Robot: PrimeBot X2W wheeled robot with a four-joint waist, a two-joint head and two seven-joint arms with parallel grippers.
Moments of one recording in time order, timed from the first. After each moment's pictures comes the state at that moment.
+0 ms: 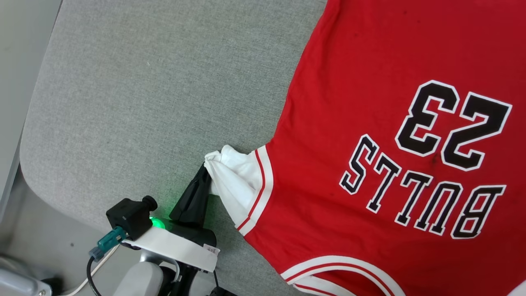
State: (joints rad) left arm -0.19 0.19 -0.31 0.15 -0.61 -0.13 -0.26; right arm -0.98 -0.67 0.13 0.28 0.35 0.13 1.34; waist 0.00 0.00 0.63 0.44
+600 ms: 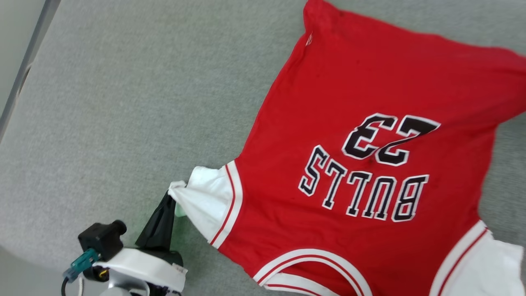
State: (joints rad) left arm -0.09 0.24 -0.22 0.18 -0.60 -0.13 -0.26; right arm -0.78 -0.69 0.20 0.22 0.54 0.13 0.98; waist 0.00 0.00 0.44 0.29
